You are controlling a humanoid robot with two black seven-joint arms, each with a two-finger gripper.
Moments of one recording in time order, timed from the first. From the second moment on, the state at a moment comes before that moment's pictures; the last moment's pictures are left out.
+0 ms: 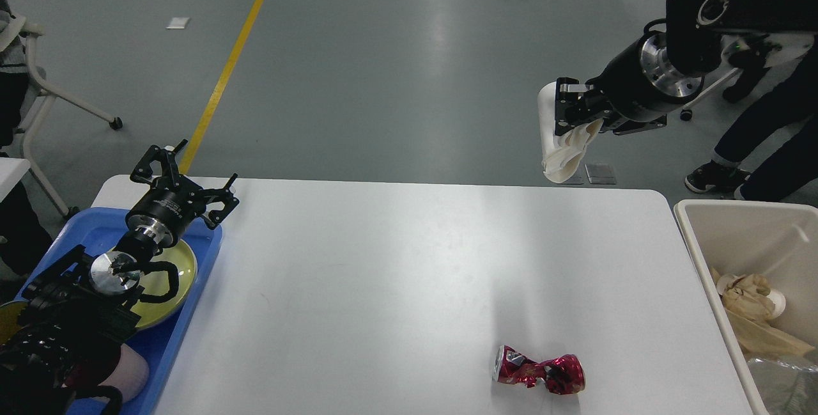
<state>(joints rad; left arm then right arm) -0.72 0.22 -1.00 -0.21 -0.15 -0.62 0.02 2.17 -0.40 -1.05 1.29 -0.03 0.53 -0.18</state>
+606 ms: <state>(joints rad) -0.72 0.22 -1.00 -0.21 -0.15 -0.62 0.02 2.28 -0.44 -1.06 1.31 -0.02 0.61 -0.18</state>
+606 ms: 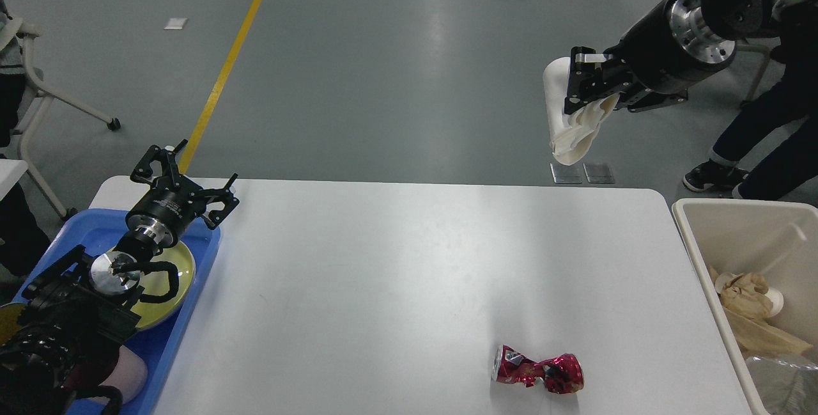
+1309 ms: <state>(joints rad) -0.72 0.22 -1.00 -0.21 -0.16 -0.62 0.02 2.31 -0.46 -1.08 1.42 -0.02 0.59 -0.17</state>
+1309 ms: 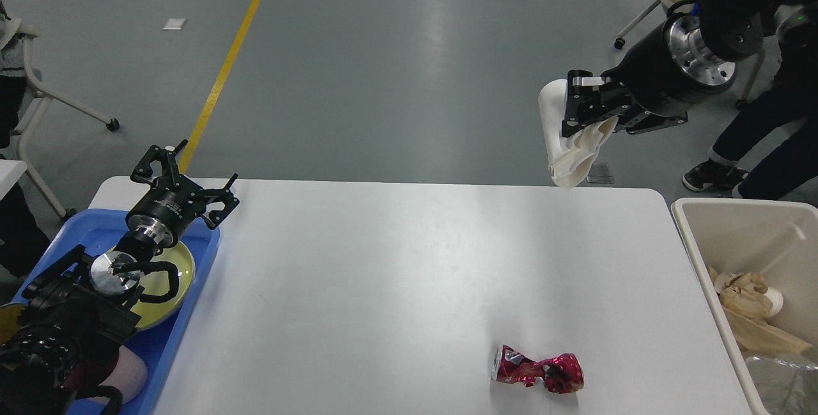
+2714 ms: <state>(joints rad) -0.72 0.22 -1.00 -0.21 -0.15 -0.62 0.02 0.67 -0.35 -1.07 -0.03 0.00 0.11 -0.18</state>
